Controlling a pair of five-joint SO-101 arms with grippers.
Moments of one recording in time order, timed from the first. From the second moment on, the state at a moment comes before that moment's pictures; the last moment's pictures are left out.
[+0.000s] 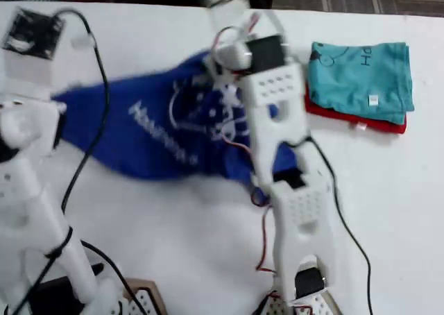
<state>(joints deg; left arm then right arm) -25.4 -24.9 -18.6 101.3 -25.6 -21.5 34.4 -77.1 100.2 15.8</state>
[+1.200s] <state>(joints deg) -17.3 -36.4 40.0 96.1 -32.8 -17.8 -55.6 27.7 95.8 40.7</state>
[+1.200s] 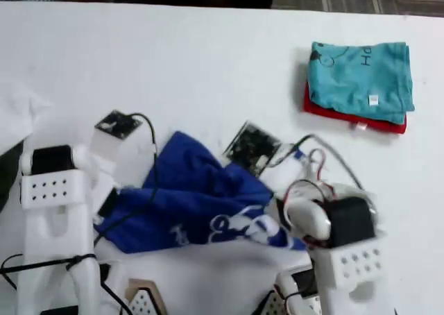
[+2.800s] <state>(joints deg) -17.1 -36.4 40.2 95.4 -32.8 -20.6 30.5 -6.0 77.8 19.1</state>
